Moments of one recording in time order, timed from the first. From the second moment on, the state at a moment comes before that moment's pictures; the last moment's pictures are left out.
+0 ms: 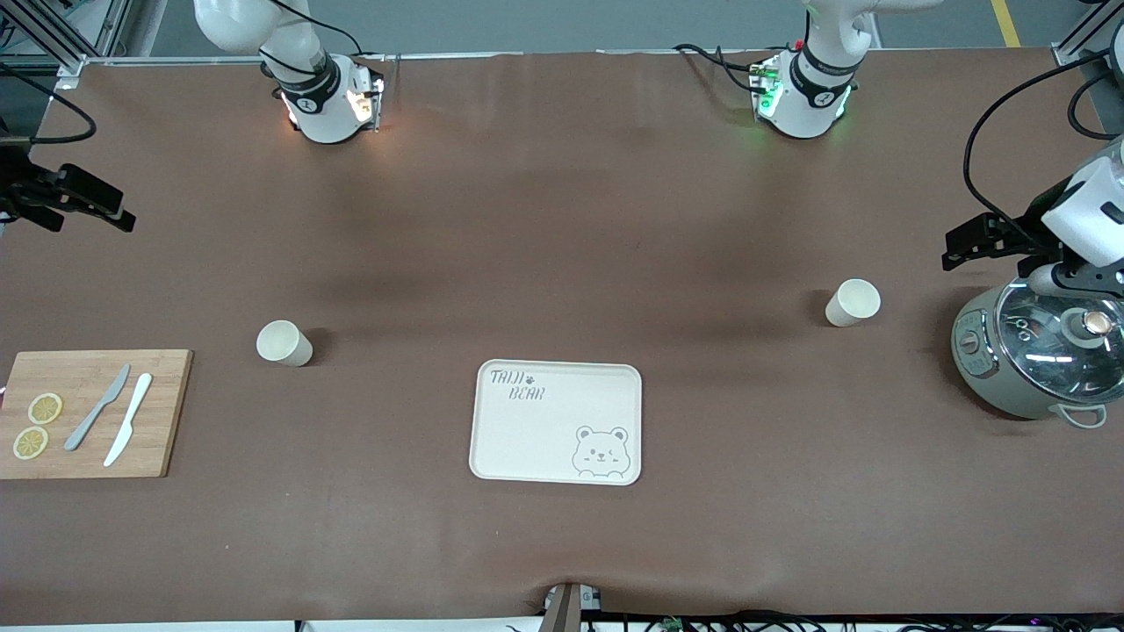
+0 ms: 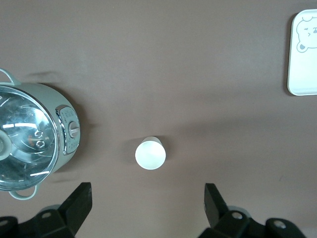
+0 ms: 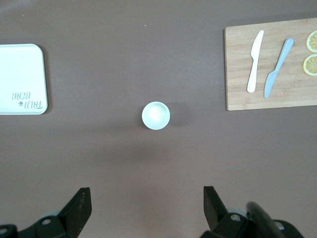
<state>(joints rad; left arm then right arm) -0.05 0.05 0.04 -1.62 -0.03 1.65 0.10 -1.79 0.23 1.89 -1.64 -0.17 1.55 0.16</state>
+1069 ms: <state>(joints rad) -0.05 0.06 0.03 -1.62 0.01 1.66 0.10 -0.54 0.11 0.66 -1.48 -0.14 1.44 0.20</state>
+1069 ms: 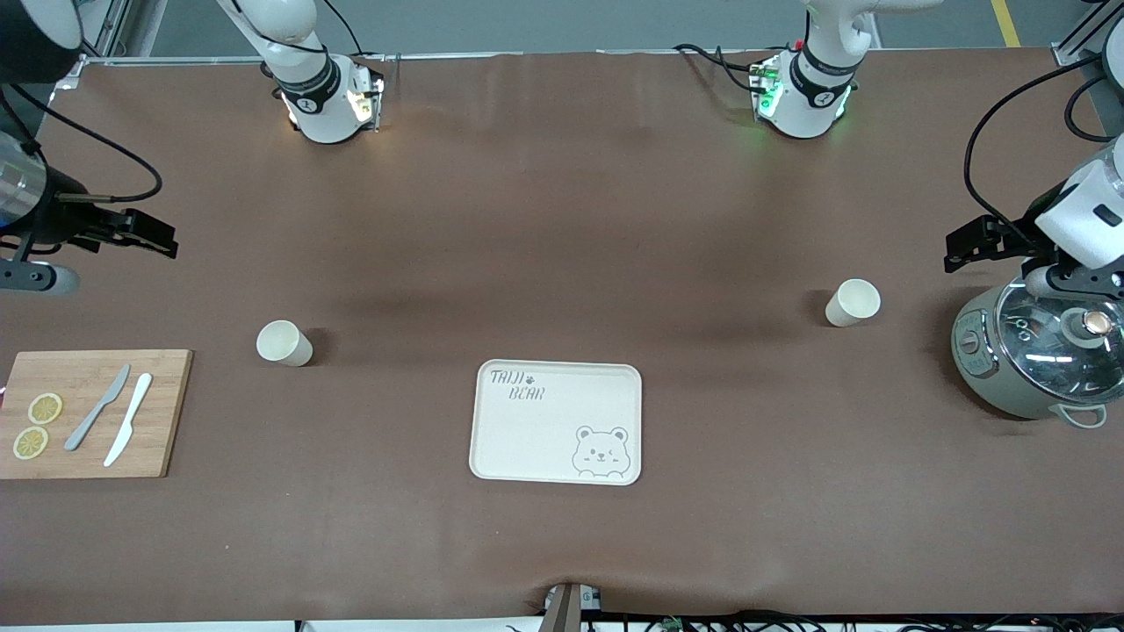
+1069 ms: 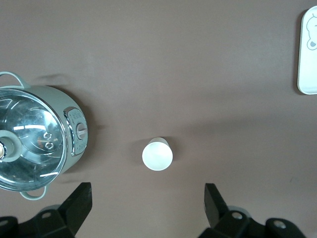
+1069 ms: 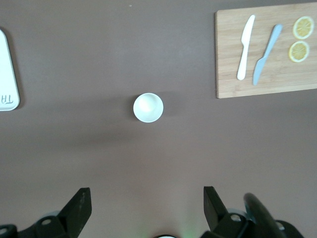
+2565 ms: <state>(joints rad) -0.05 0.06 0.03 -1.62 0.01 1.67 0.10 -0.06 -0.02 -0.03 -1.54 -0.08 1.48 0.04</state>
